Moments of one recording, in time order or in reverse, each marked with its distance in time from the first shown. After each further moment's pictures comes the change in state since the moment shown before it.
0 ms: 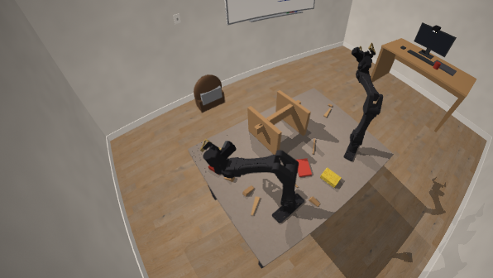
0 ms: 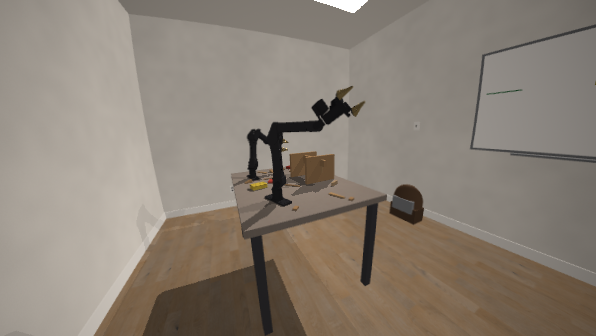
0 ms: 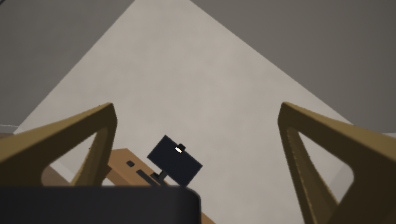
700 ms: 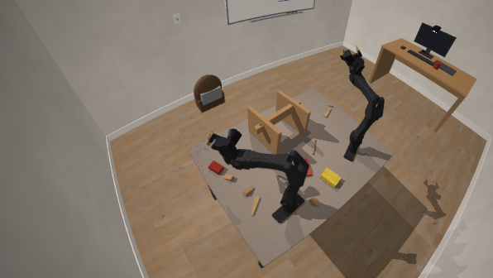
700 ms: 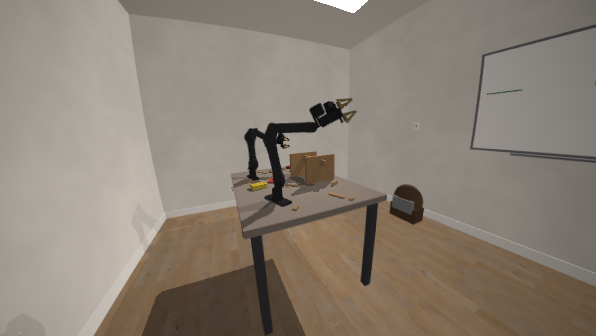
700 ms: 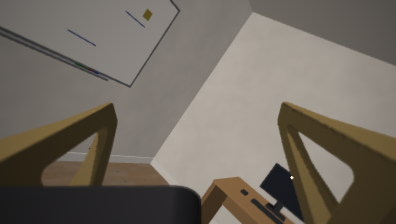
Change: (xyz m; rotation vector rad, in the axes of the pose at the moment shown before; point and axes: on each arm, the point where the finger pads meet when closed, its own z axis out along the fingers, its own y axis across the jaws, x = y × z) left arm -0.053 0.008 0.008 -0.067 0.073 -0.219; right arm -0.084 0.070 -0.065 -0.309 -0.120 0.338
